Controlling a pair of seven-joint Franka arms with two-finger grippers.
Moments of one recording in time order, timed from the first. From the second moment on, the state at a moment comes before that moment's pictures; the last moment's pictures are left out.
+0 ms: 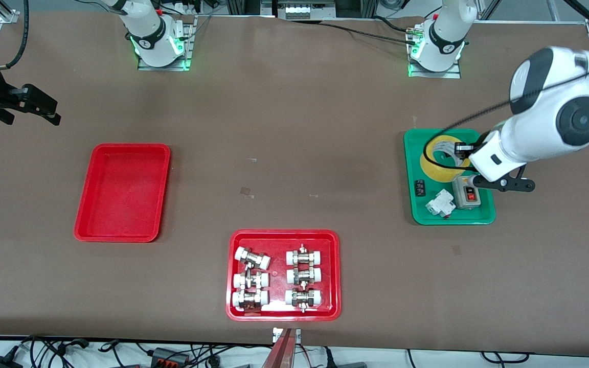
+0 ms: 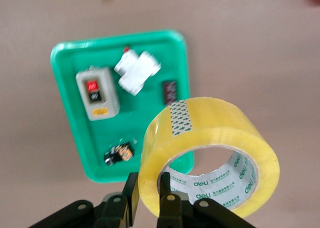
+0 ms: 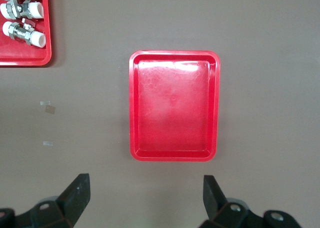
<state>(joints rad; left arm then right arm) 0.01 0.21 -0.21 -1.65 0.00 1.63 -0.10 0.01 -0.01 0.03 -1.57 -0.01 1.58 0.04</state>
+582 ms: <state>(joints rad) -0.16 0.46 -0.23 -1.36 -0.38 1.77 -0.29 0.01 -0.01 0.03 -1.57 -0.01 1.58 0.04</state>
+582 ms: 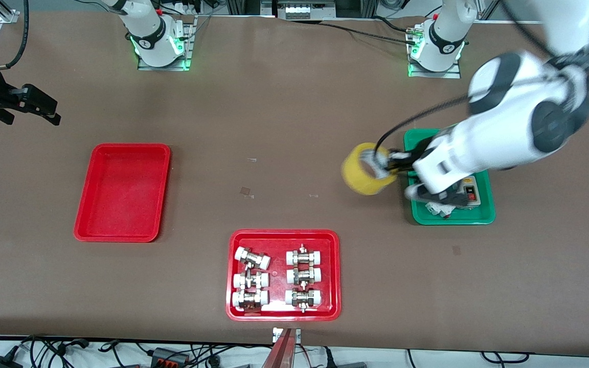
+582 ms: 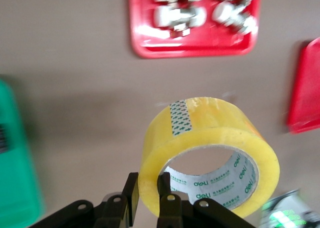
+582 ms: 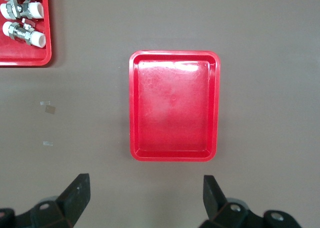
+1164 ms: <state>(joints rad) -0.40 0.66 -0.24 -1.32 -0.61 2.26 -0.76 0.01 0.04 0.03 -1.57 0.02 1.55 0.04</state>
